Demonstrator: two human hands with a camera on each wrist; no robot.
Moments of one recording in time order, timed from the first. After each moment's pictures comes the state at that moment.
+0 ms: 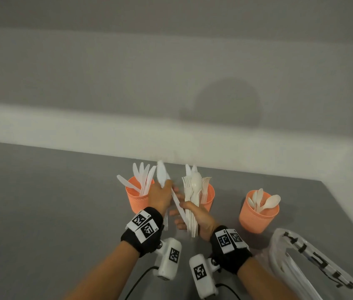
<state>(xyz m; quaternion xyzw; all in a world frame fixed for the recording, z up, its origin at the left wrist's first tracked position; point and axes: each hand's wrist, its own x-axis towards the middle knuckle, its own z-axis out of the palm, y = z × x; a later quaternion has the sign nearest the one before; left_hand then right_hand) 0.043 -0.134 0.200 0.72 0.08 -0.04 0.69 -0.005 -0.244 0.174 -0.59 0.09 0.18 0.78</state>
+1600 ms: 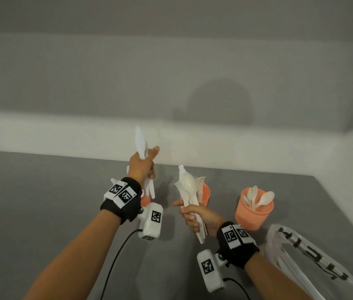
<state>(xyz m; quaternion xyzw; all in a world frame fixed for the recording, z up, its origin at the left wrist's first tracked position) 0.097 -0.111 0.249 0.68 0.03 -0.02 0.73 -0.004 -0.272 0.173 -0.58 0.04 0.25 0.77</state>
